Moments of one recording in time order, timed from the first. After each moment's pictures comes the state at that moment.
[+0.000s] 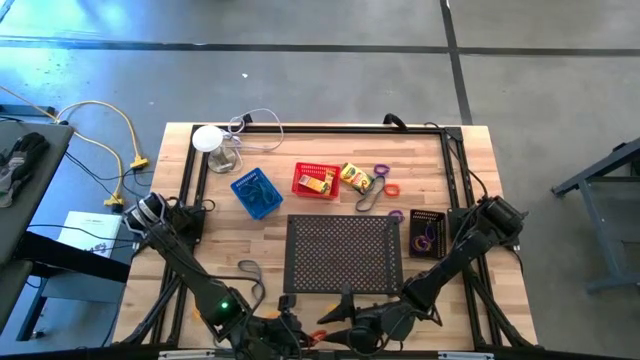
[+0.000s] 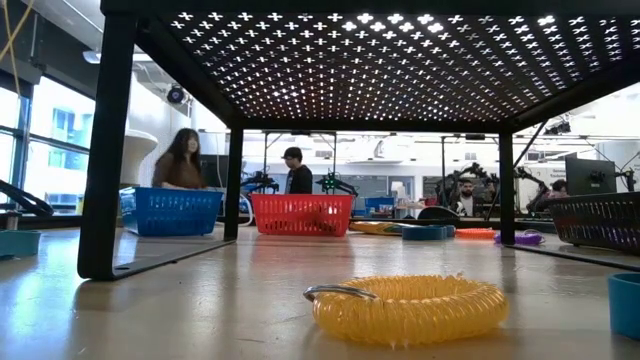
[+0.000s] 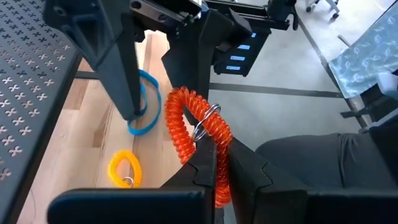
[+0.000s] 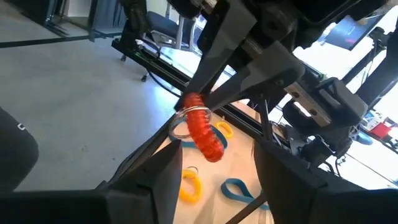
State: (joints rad) left arm -0.82 1.84 1.53 -0.25 -0.52 -0.60; right arm 0.74 1.92 1.19 0.55 0.51 -0.37
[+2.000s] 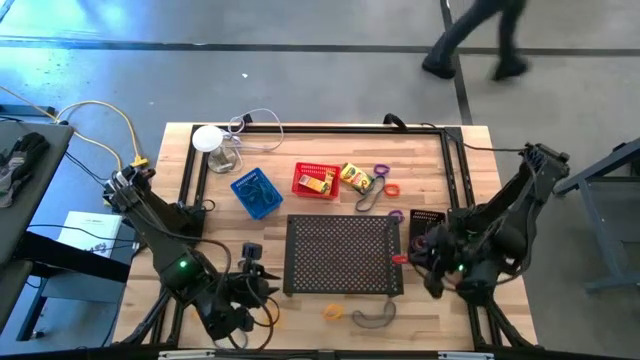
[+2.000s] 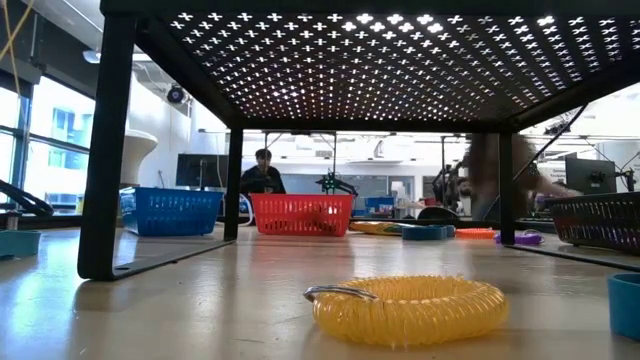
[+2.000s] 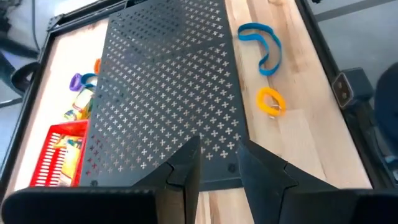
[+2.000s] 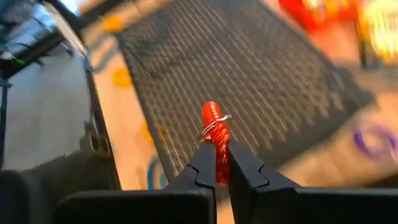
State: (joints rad) left arm -0.81 1.54 1.53 -0.92 -0.69 -0.43; right arm 0.91 1.22 1.19 -1.07 0.67 1.38
